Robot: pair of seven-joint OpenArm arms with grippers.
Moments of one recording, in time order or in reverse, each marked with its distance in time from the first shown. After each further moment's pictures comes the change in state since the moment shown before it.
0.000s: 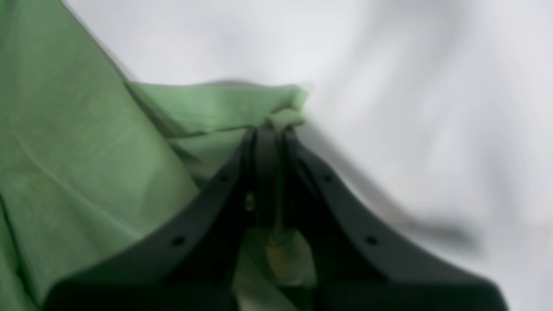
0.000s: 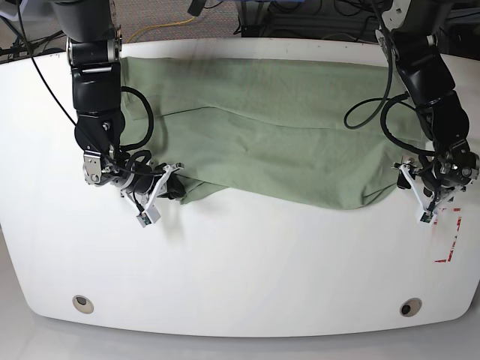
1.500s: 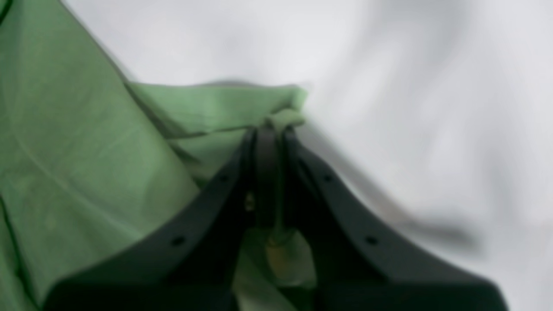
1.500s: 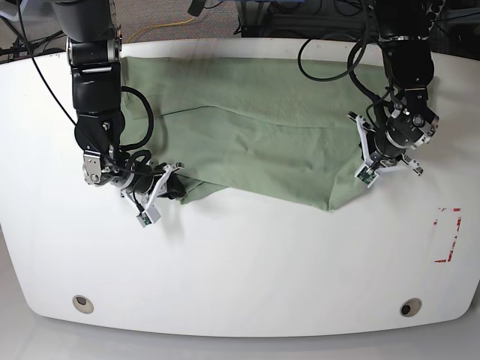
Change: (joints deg) left arm 21.0 3.6 16.1 28.0 0.5 0.0 -1.6; right arm 0.0 0.0 0.0 0.0 0.1 0.0 0.0
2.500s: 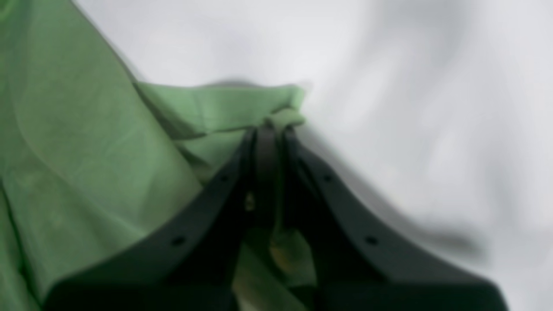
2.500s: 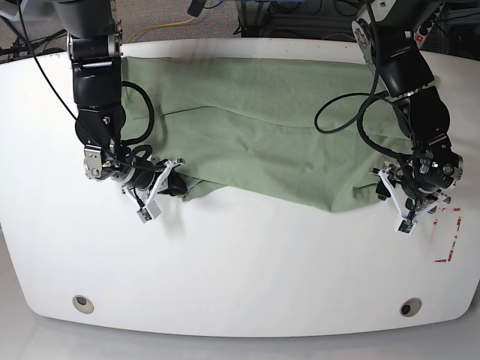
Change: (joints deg) left arm -20.1 4.0 -14.0 -16.9 0.4 0.0 4.6; right arm -2.1 0.1 0.0 1.6 0.4 0.0 1.0
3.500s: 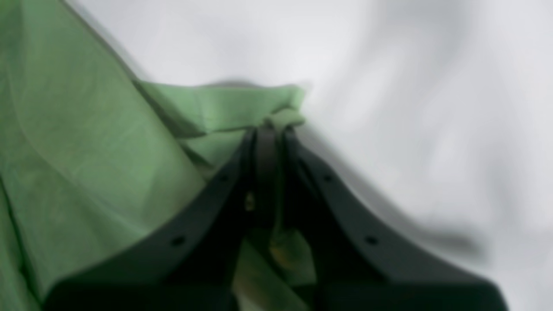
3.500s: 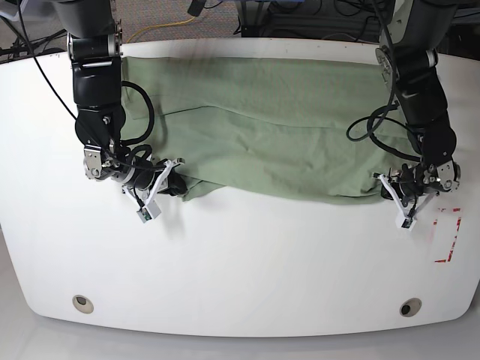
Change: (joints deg) left arm -7.0 -6.7 1.5 -30.4 -0.7 0.2 -14.1; right arm 0.1 0.0 0.1 0.0 0.1 0.0 0.0
